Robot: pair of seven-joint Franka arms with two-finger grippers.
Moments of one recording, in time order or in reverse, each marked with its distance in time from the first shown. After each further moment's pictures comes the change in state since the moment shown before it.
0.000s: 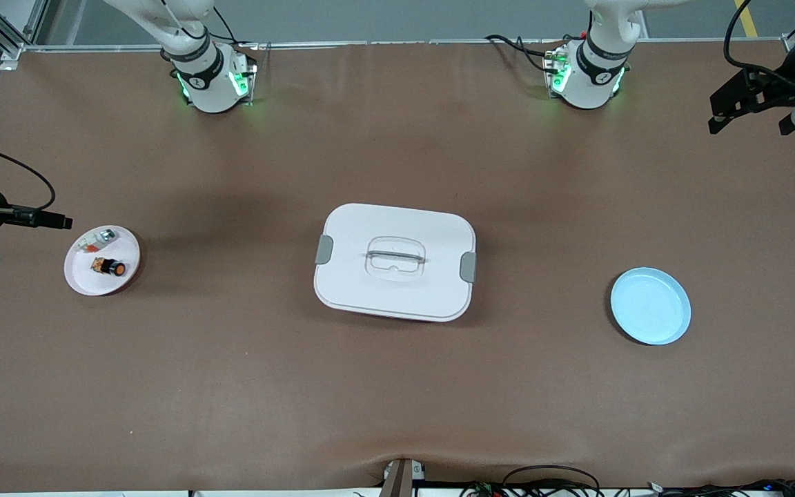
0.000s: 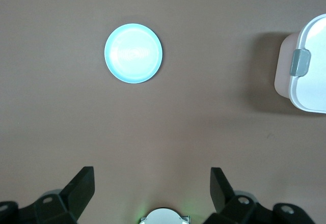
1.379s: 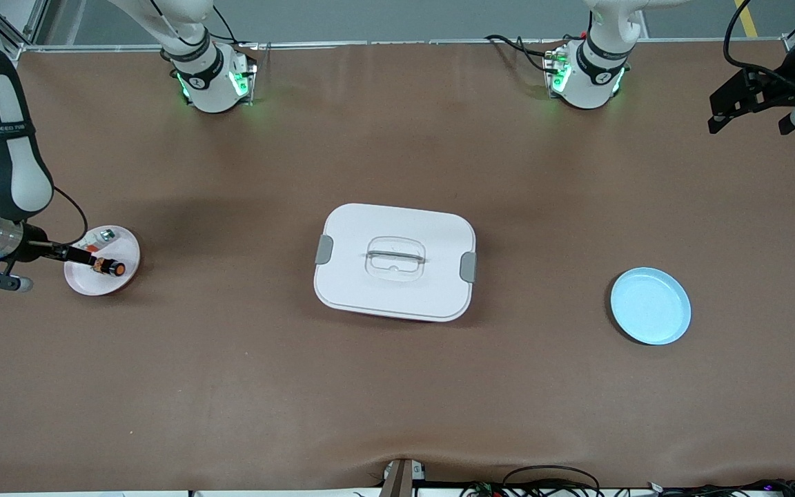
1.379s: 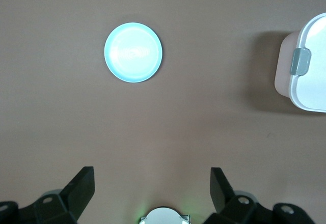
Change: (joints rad) left arm -0.001 0.000 -0.001 0.000 0.000 -0.003 0.000; right arm -0.075 0.162 0.004 -0.167 0.054 0.457 -0.050
